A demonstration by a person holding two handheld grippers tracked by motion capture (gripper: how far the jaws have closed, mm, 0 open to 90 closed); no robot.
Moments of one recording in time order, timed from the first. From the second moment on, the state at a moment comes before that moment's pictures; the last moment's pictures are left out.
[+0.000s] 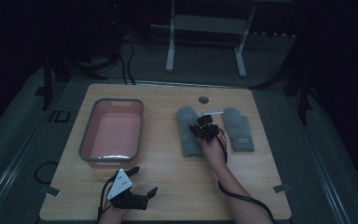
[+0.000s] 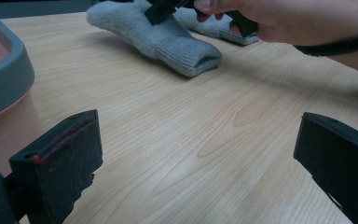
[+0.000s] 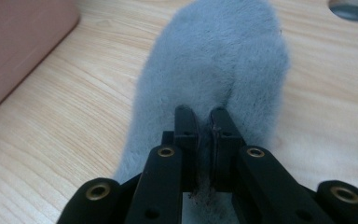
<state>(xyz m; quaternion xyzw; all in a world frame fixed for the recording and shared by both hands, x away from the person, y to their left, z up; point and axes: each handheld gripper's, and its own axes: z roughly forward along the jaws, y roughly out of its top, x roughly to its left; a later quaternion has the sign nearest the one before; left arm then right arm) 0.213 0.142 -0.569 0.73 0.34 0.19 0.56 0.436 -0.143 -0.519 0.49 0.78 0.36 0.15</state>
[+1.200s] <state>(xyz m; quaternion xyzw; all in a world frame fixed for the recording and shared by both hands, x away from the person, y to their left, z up) 0.212 0.142 -0.569 0.73 0.34 0.19 0.56 0.418 -0.143 -0.499 0.49 0.76 0.38 0.18</state>
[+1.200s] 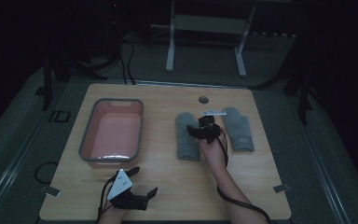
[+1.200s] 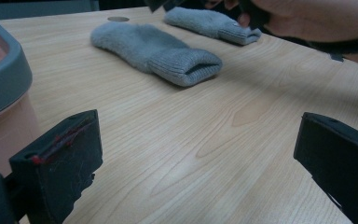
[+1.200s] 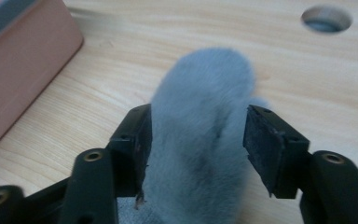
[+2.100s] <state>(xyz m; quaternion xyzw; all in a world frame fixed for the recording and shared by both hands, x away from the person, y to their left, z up) 0.213 0.141 -0.570 0.74 0.34 0.19 0.55 0.458 -0.289 -0.476 0.53 0.74 0.32 0.25</state>
